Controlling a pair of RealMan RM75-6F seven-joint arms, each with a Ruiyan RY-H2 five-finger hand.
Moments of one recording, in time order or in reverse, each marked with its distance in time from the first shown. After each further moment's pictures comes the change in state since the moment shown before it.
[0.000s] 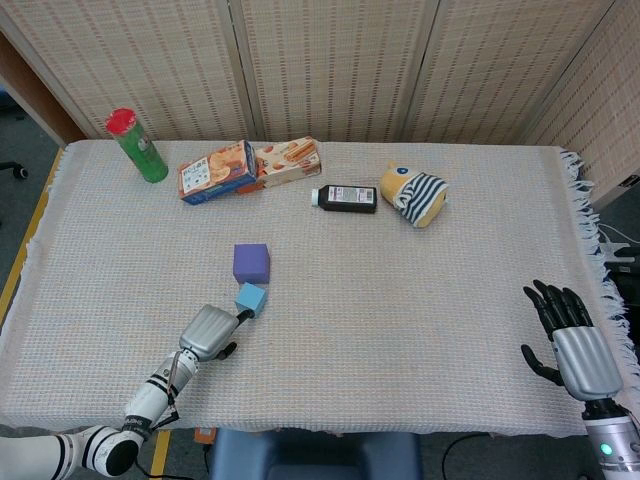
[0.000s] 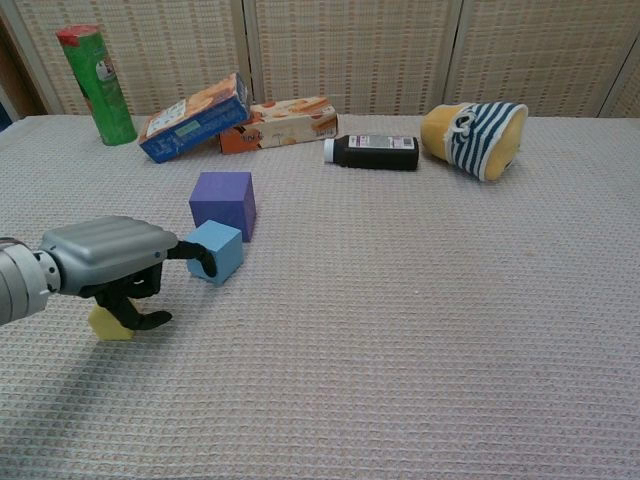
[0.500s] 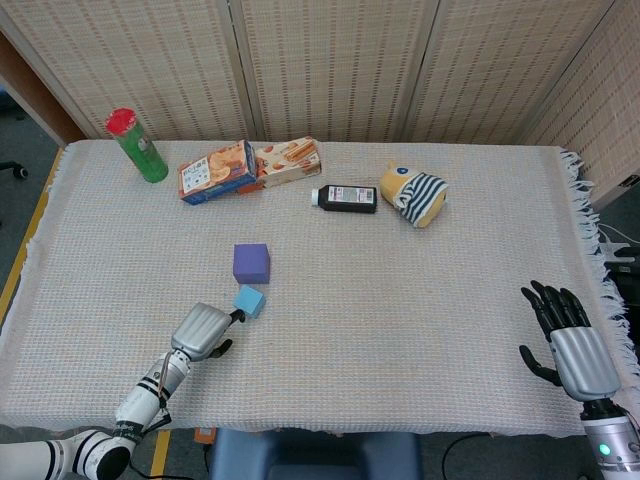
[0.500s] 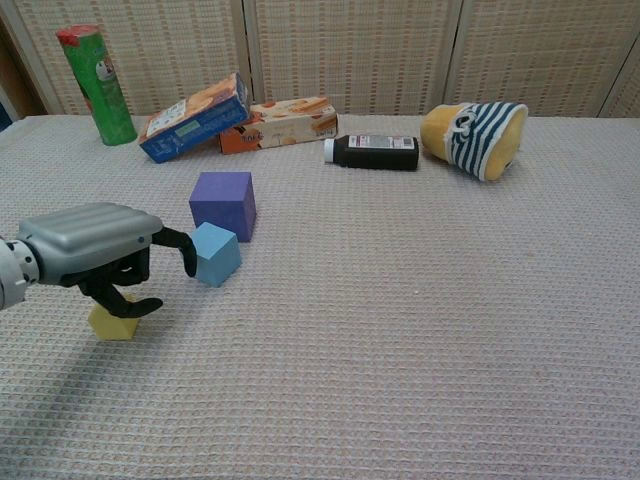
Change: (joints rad) left arm 0.026 0.030 0.013 -0.027 0.056 0.064 -0.050; right arm 0.001 -0.002 -0.003 -0.001 -0.007 0.000 -0.003
